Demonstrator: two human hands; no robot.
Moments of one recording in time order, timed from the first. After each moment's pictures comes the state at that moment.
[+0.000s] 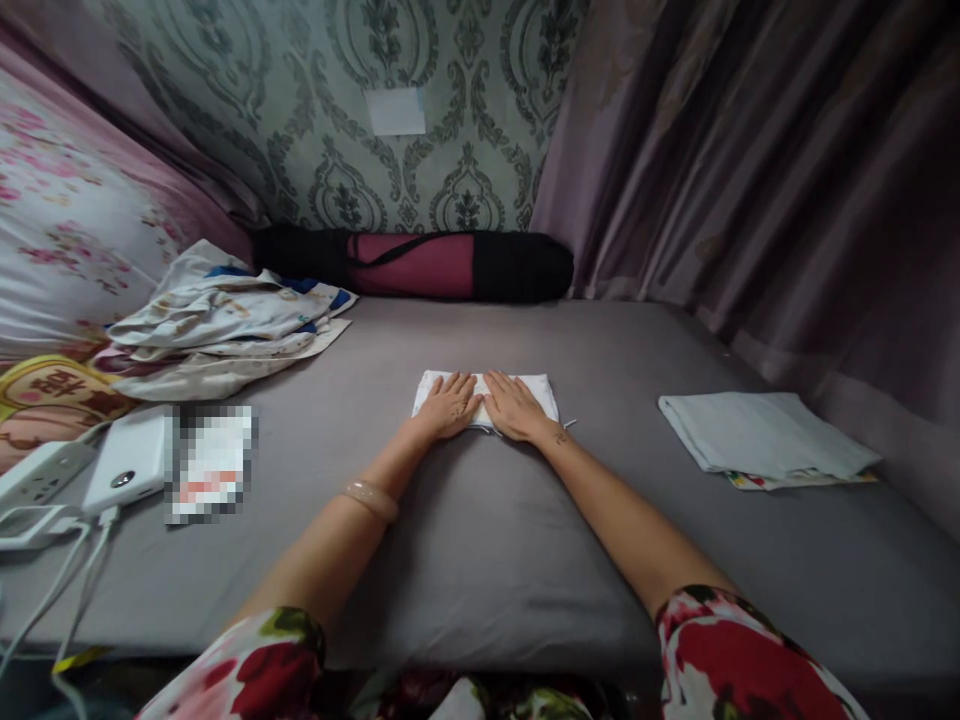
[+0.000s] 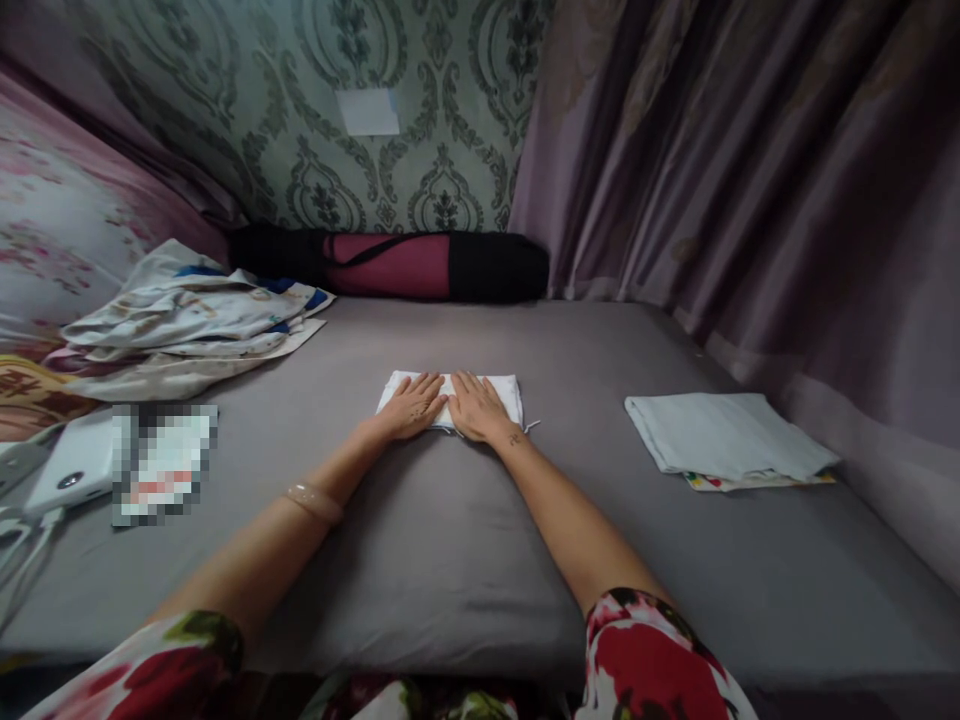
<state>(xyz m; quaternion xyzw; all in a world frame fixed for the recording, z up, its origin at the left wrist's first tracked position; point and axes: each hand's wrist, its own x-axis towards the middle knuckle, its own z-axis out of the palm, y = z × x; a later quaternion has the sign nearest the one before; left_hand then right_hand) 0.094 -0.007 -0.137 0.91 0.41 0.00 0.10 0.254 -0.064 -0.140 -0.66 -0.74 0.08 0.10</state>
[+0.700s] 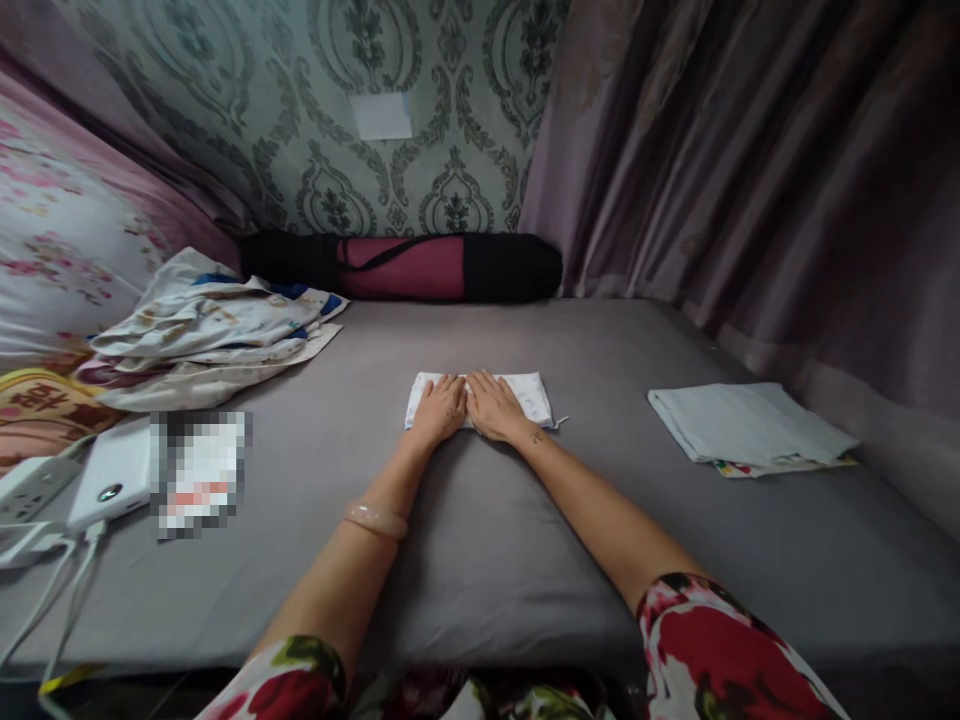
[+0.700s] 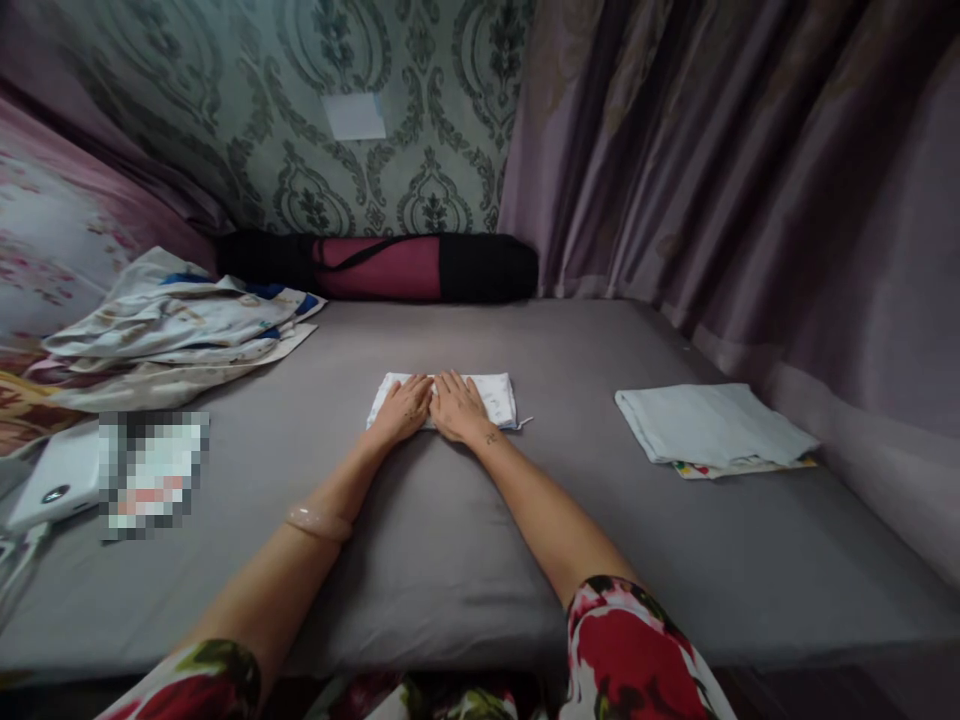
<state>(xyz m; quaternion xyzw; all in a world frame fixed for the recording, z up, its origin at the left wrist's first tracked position) 0.100 -0.016 -0.142 0.88 0.46 0.10 0.09 0.231 -0.060 -0.137 -0.67 -0.73 0.07 0.12</state>
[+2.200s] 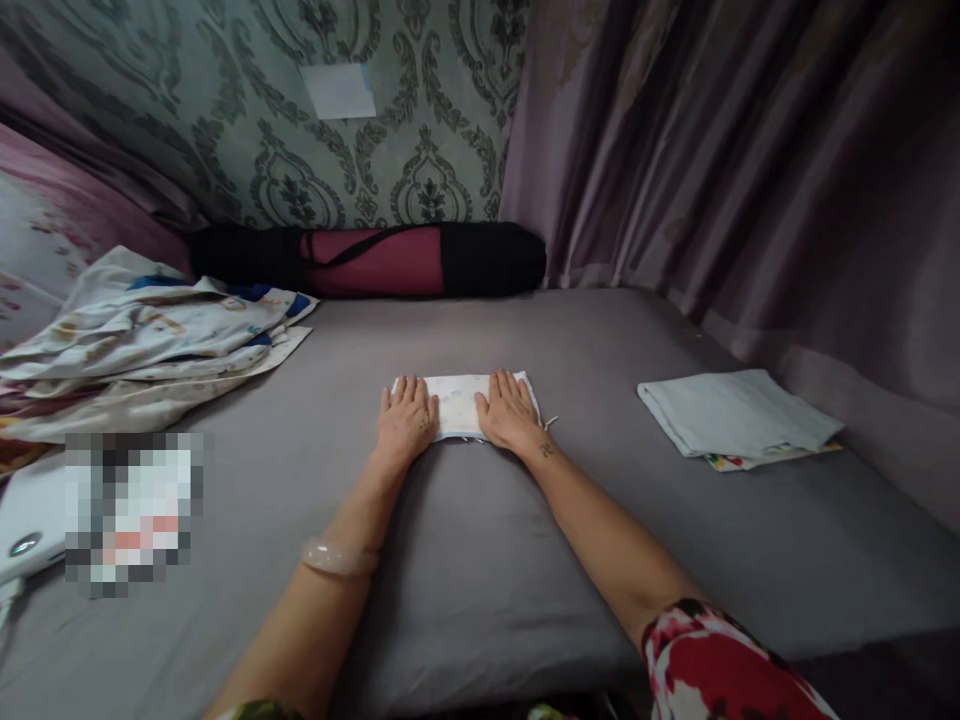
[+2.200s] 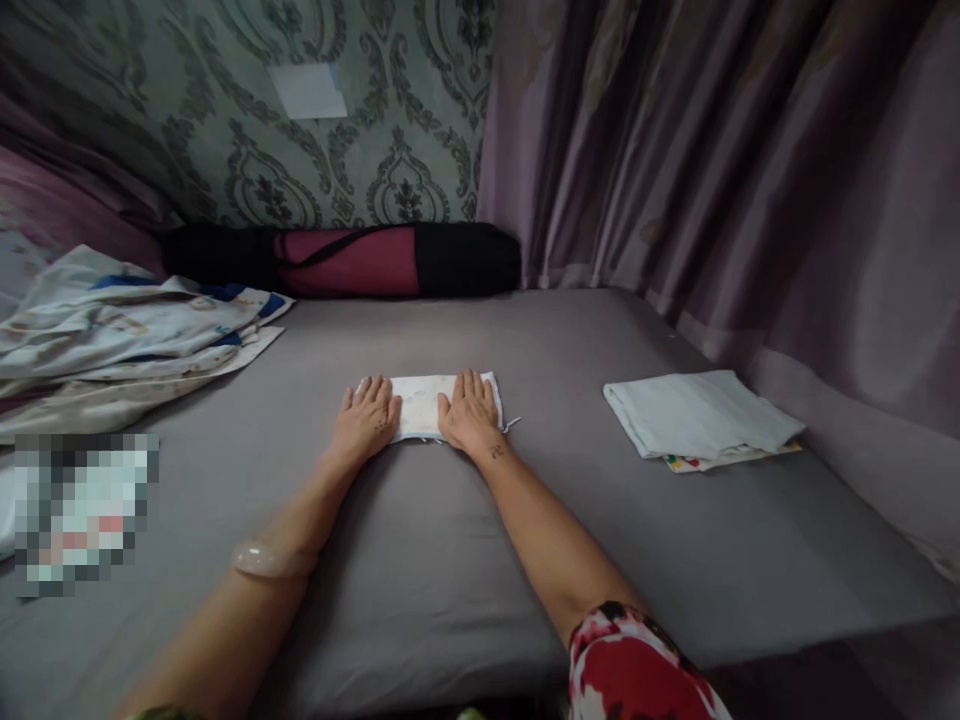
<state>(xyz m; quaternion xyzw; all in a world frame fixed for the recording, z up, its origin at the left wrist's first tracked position) 0.085 -0.019 -0.148 0.84 0.53 0.09 0.00 0.253 -0.079 -0.141 -0.78 -0.62 0.05 0.10</state>
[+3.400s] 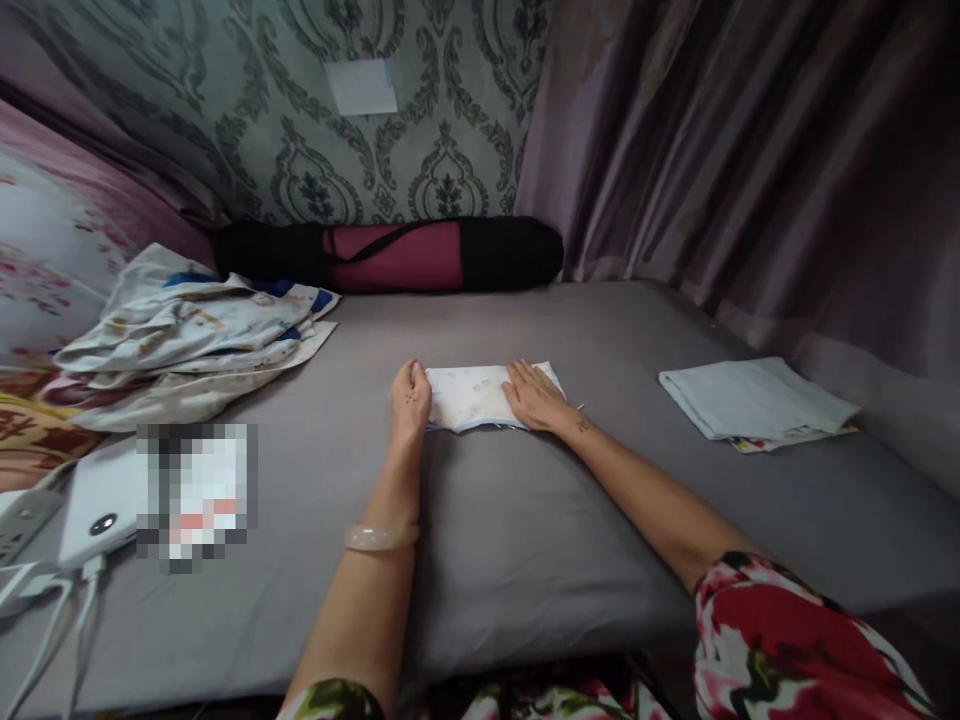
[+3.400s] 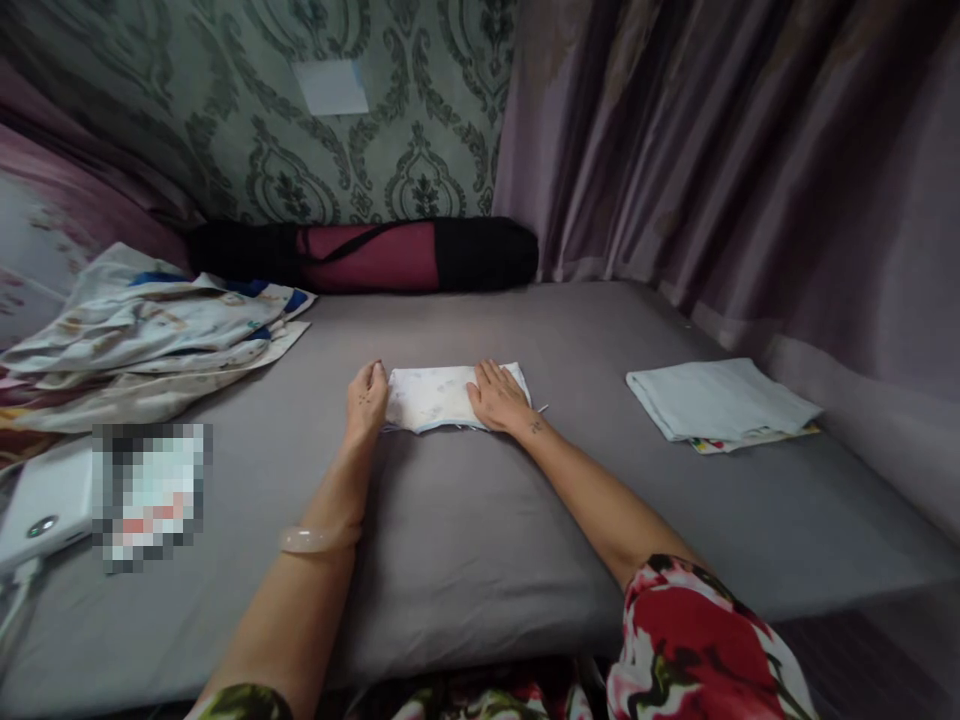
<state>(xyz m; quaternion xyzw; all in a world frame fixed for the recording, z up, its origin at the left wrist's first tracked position) 0.057 0.011 -0.133 0.63 0.59 0.40 0.29 0.269 -0.070 -0.137 -0.73 -0.68 0.05 0.07</state>
